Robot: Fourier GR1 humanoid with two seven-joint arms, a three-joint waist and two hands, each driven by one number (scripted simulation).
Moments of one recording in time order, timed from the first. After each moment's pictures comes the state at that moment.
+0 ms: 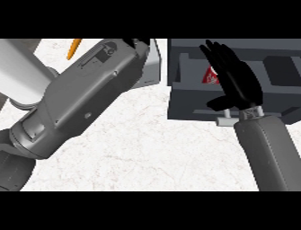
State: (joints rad) left arm -1.33 0.18 -0.60 -0.72 0.93 0.84 -0.08; right arm -0.53 -0.14 0.03 -1.33 1.13 -0.02 -0.09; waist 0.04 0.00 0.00
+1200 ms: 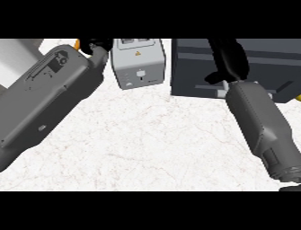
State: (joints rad) left arm -1.15 0.38 -0.58 -1.02 0.84 0.84 0.06; right arm -0.94 -0.17 -0.13 -0.49 1.29 -0.58 -0.15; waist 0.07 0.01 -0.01
